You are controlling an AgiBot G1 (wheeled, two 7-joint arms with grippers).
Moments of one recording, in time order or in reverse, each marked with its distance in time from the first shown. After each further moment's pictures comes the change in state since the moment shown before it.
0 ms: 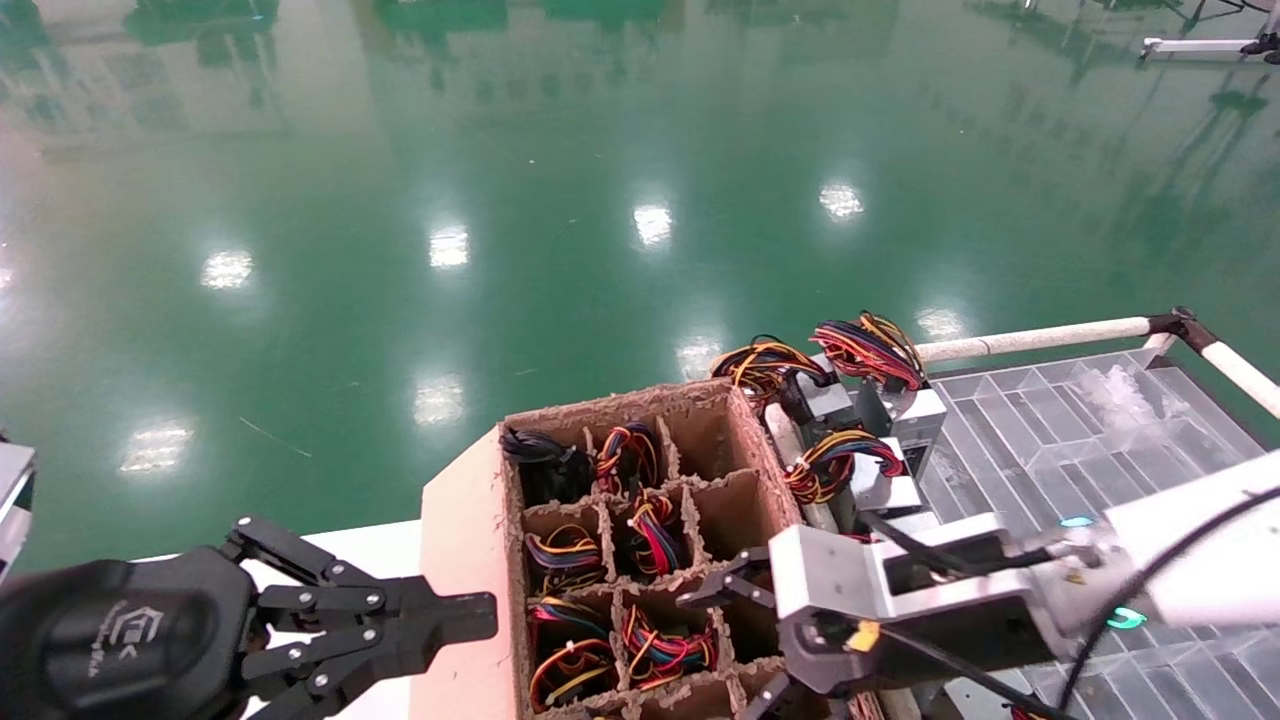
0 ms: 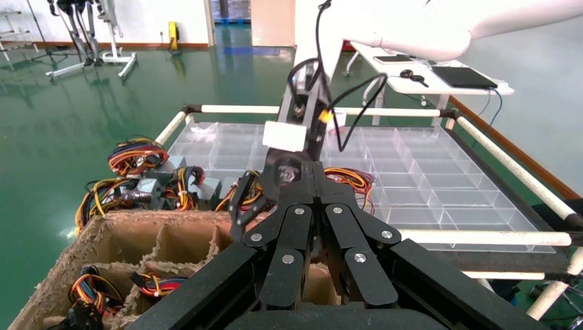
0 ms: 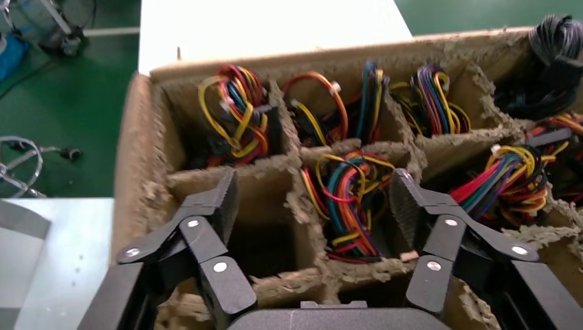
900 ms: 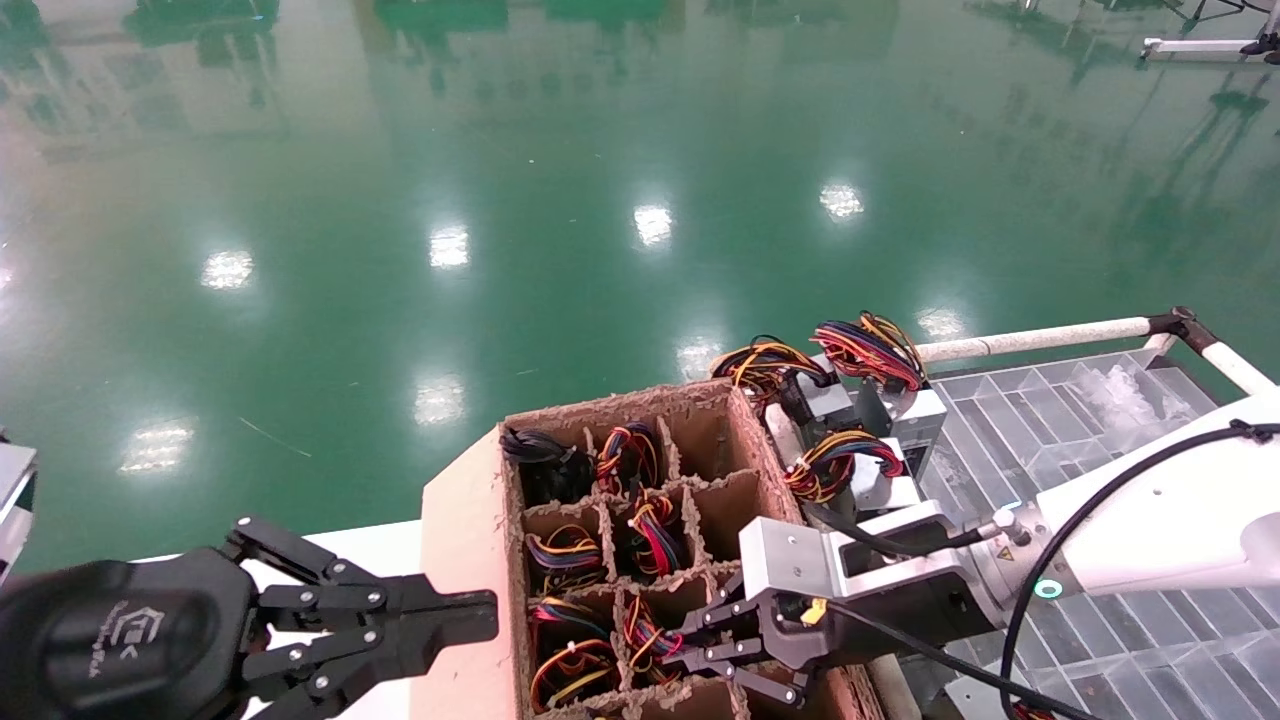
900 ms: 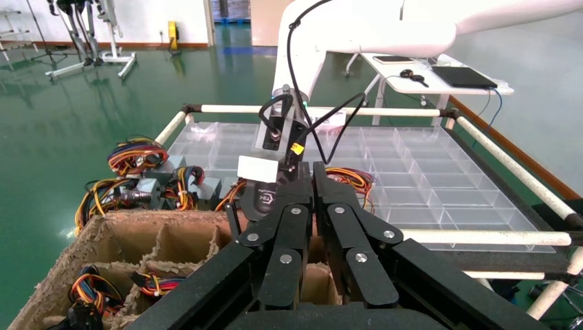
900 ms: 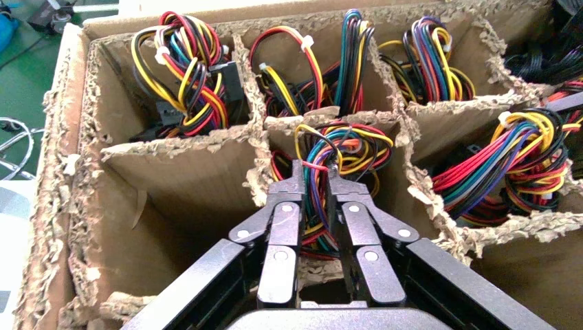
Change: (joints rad) left arm 0.000 0.000 0.000 0.000 0.000 0.000 0.000; right arm 0.111 -0.145 -0.069 -0.352 -0.084 -0.004 -0.205
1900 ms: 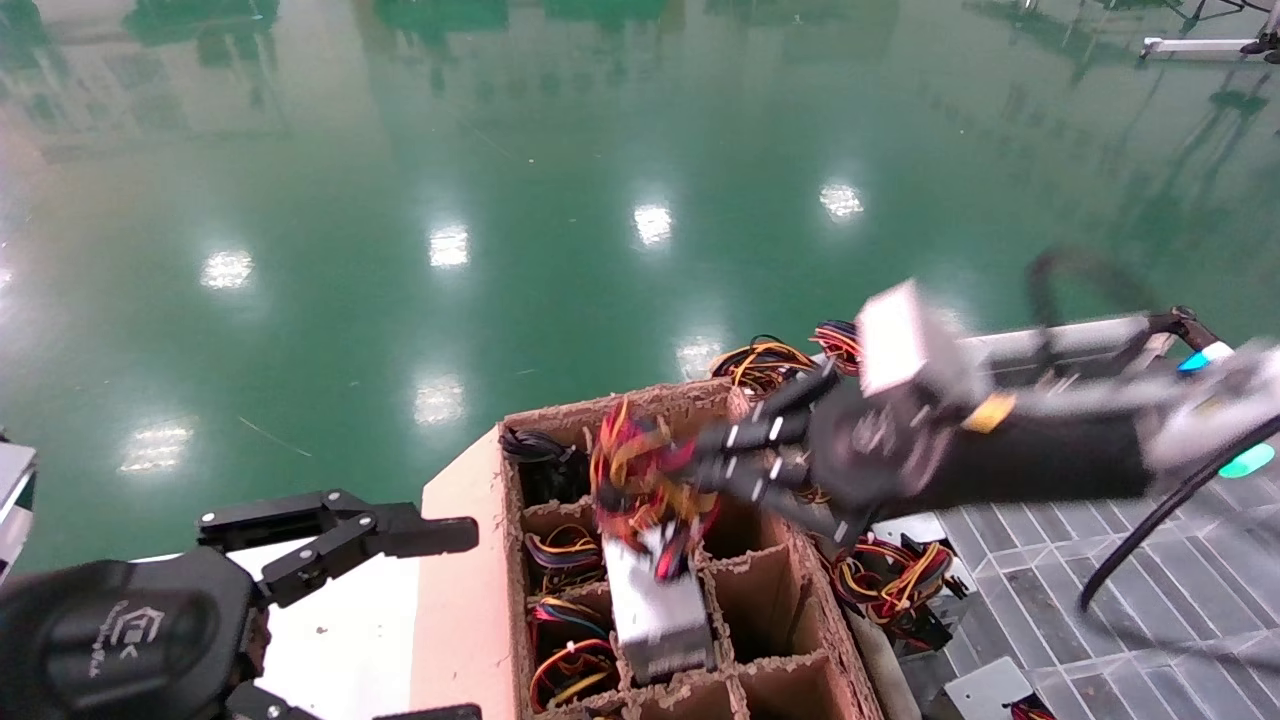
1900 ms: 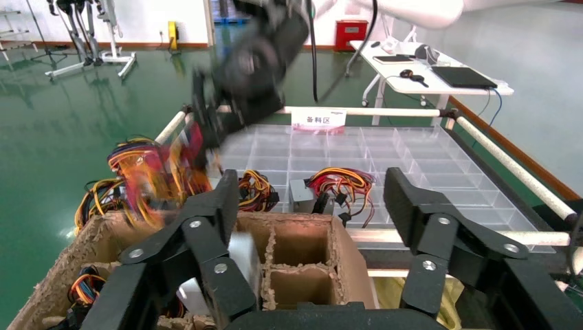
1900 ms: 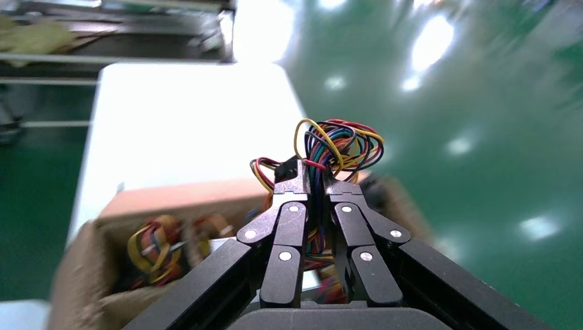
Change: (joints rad) left arm 0.000 0.000 0.000 0.000 0.000 0.000 0.000; right arm 0.111 0.195 0.041 0.195 0.354 -0.023 0.126
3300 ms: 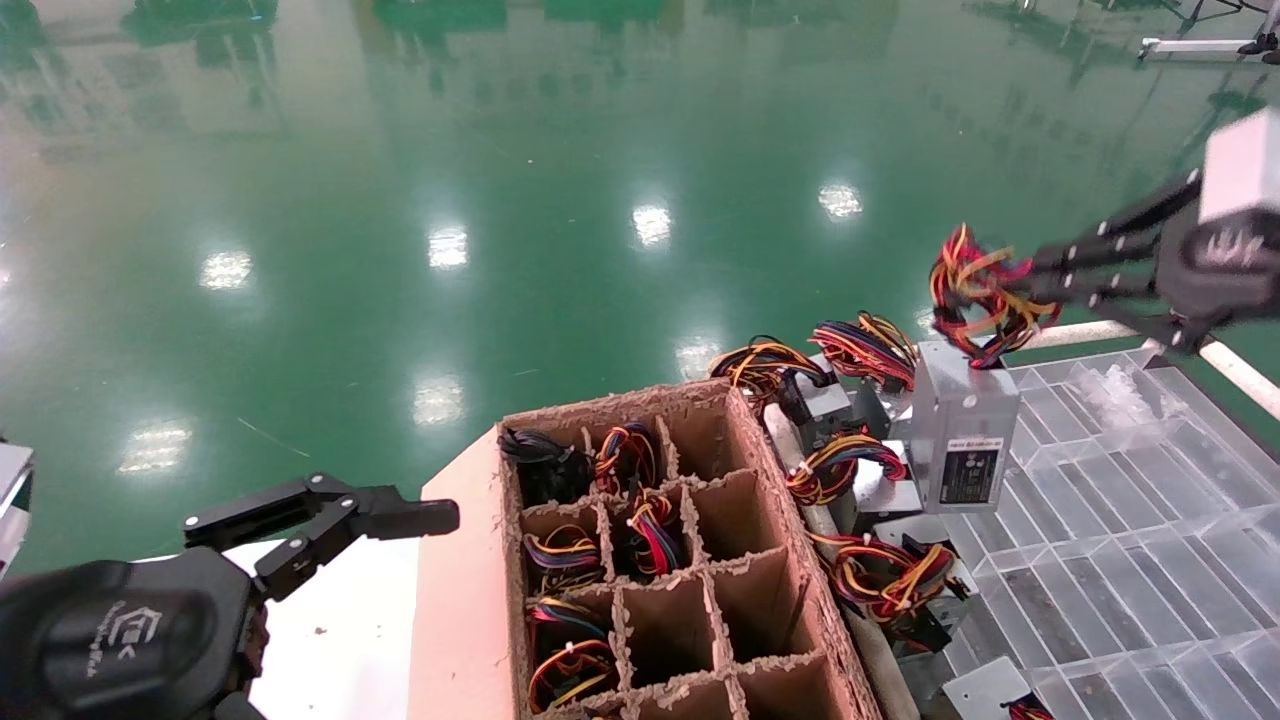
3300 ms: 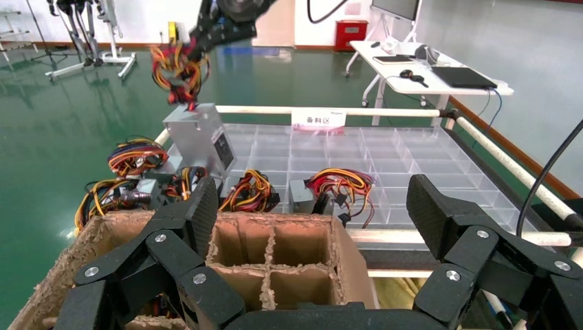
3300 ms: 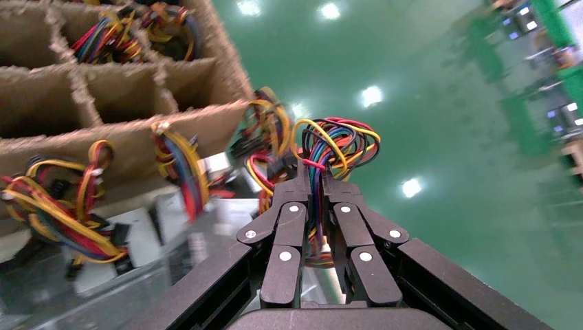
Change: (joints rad) left arm 0.000 0.000 0.001 0.000 0.000 0.000 0.000; right arm 0.479 0.104 -0.173 -0.494 -0.301 0.012 -0.407
